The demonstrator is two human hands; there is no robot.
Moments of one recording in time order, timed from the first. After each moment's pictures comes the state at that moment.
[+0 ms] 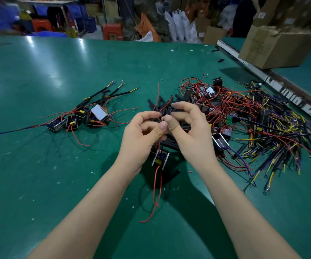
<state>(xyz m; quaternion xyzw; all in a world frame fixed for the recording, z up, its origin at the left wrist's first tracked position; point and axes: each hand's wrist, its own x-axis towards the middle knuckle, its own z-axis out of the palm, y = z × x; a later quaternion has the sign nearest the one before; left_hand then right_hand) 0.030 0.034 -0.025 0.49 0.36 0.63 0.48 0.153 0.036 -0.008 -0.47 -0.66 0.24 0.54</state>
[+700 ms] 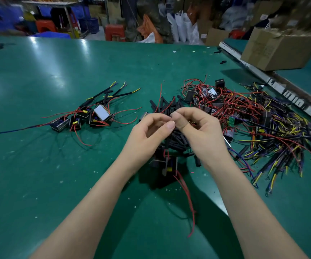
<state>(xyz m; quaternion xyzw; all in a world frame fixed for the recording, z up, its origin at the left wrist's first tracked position) 0.024 0.027 -0.014 0.58 0.38 0.56 0.44 0.163 0.039 0.001 -0.38 -0.63 0.37 0.57</state>
